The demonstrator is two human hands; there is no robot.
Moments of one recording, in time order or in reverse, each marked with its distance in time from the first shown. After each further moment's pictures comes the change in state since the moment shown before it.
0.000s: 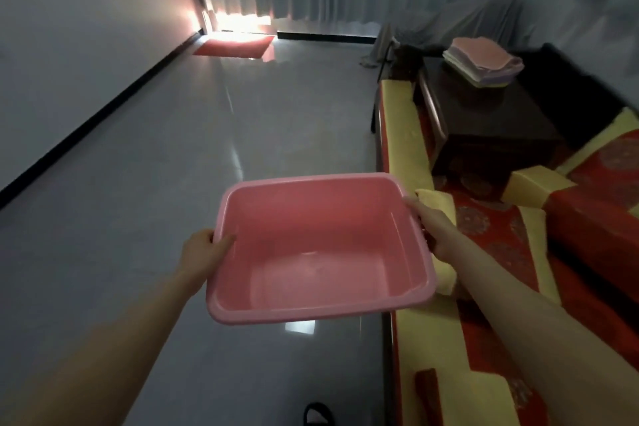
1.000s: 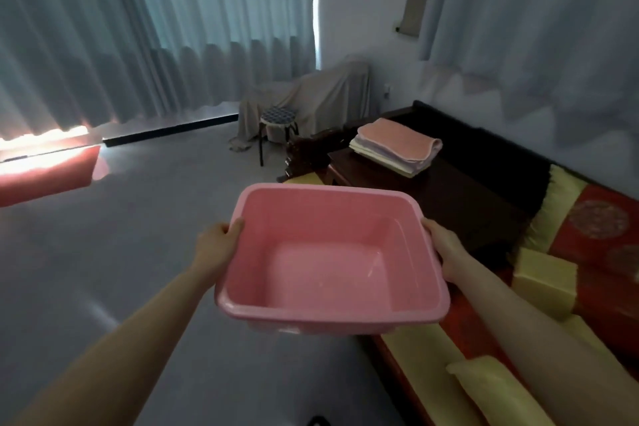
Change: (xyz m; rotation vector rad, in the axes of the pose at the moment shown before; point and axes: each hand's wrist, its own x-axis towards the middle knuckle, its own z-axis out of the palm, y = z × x) left_hand 0.685 0.438 0.133 0.077 -0.299 0.519; right_hand 0.442 -0.369 0.001 0.499 0.594 0.082
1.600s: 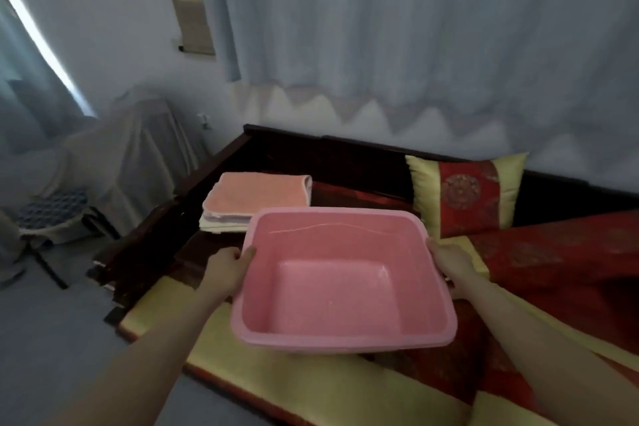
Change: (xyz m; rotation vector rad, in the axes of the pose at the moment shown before) left_hand 0.334 0.230 0.299 0.217 -0.629 0.530; right_hand 0.227 -0.075 -0.094 -0.119 0.740 0.094
